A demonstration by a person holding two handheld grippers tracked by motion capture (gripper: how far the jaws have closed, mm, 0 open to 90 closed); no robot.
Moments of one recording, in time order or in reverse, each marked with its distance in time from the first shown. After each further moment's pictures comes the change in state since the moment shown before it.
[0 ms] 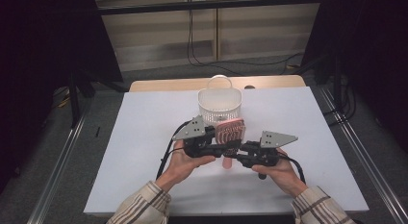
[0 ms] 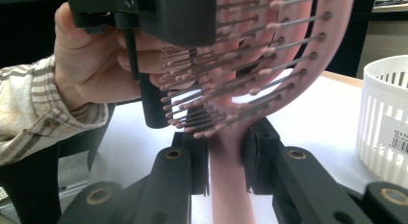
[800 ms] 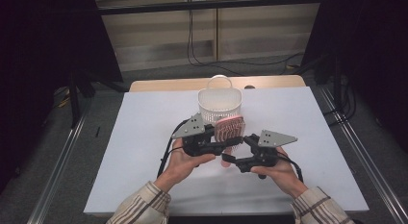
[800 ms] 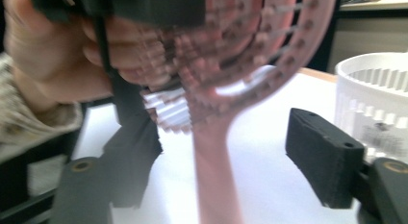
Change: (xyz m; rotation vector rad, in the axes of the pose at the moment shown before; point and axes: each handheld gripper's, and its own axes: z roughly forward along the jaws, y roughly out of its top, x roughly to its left) left arm -0.002 0.008 -0.003 0.004 0.045 -0.024; right arm 0.005 0.005 0.002 0.023 -0.108 -0.006
